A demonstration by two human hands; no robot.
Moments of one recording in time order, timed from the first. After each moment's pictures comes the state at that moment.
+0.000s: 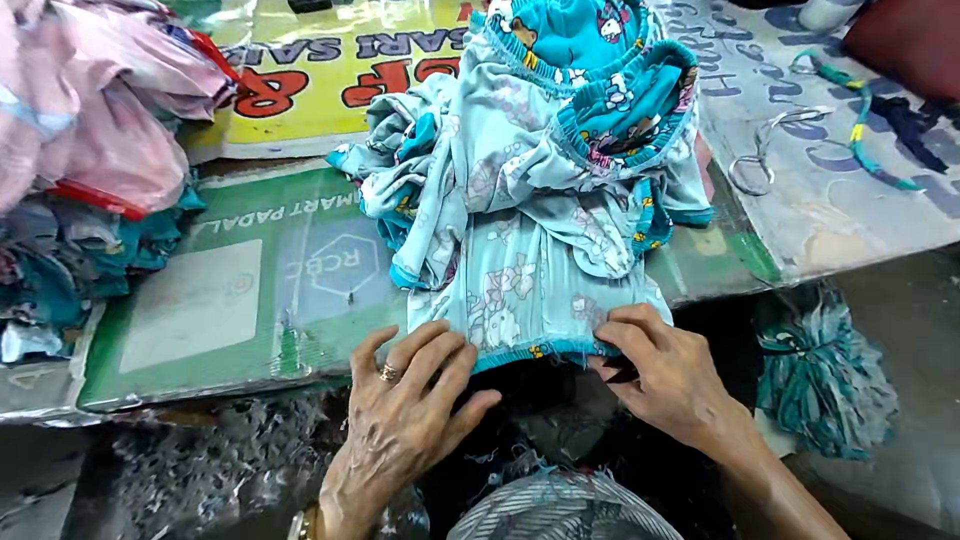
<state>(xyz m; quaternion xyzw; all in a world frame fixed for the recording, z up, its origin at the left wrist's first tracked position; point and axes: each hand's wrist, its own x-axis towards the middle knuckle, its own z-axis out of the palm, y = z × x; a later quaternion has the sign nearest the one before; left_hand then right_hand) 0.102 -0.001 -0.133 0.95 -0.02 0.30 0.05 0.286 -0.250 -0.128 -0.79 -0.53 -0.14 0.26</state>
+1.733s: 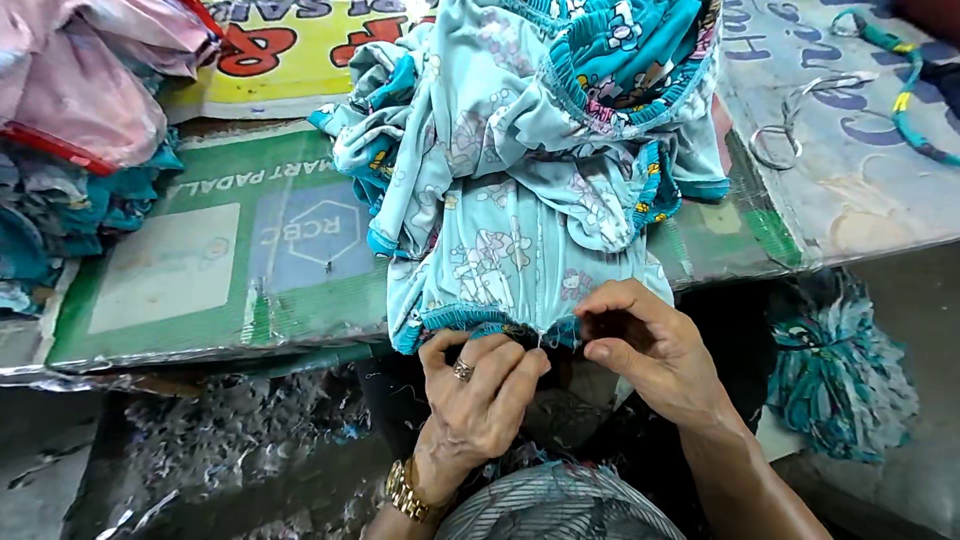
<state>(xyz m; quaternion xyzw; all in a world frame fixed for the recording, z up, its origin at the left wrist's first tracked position) 0.140 -0.077 -0.169 0.89 -0.01 0.44 0.13 0.284 -0.241 -0.134 -0.58 -0.44 0.19 0.66</state>
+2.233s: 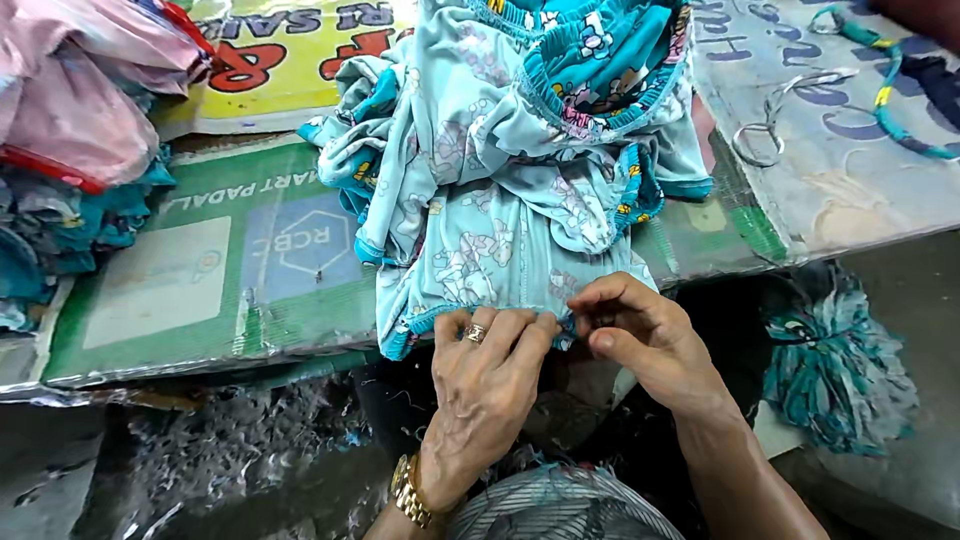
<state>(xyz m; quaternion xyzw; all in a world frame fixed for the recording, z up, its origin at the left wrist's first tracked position) 0.167 -0.091 -0.137 0.92 0.04 0.37 0.13 0.293 -0.247 -0.135 -0.55 -0.41 0.25 0.69</state>
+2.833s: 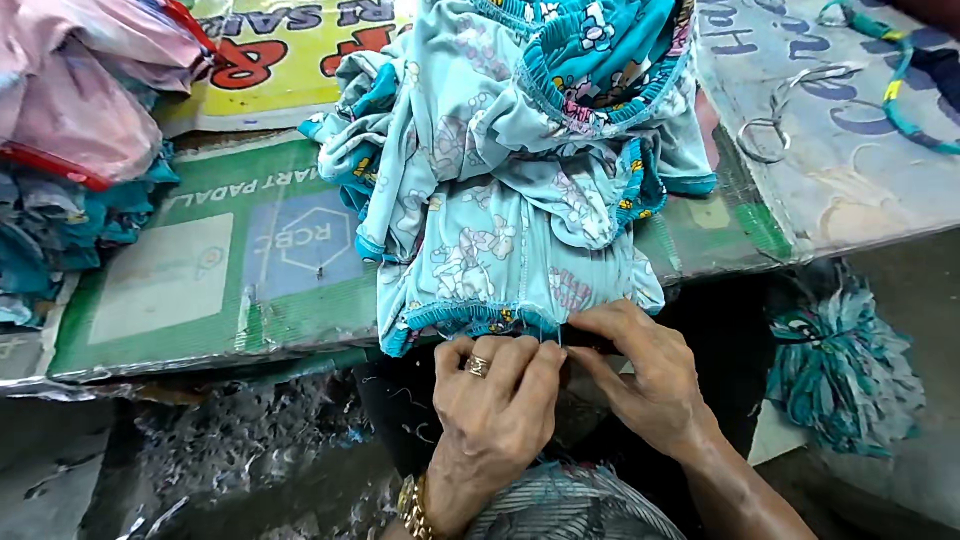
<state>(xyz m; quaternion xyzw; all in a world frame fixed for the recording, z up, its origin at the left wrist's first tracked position) 0.151 -0.109 -0.141 0.90 0.05 0.41 0.13 0.268 -0.249 -0.143 -0.74 -0.49 -0.09 0.46</state>
